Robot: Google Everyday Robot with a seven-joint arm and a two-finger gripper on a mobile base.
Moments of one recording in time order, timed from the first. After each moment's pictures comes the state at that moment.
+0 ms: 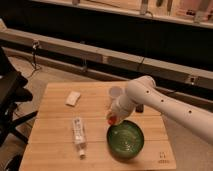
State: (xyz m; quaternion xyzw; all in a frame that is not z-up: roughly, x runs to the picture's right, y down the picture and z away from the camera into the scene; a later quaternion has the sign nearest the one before) arm 0.044 0.156 0.722 -0.20 -0.33 -0.40 0.84
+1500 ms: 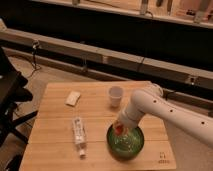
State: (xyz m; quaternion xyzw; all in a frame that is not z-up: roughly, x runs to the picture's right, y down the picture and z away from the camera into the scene) arm 0.080 0.199 0.696 -0.24 -0.30 -0.34 0.86
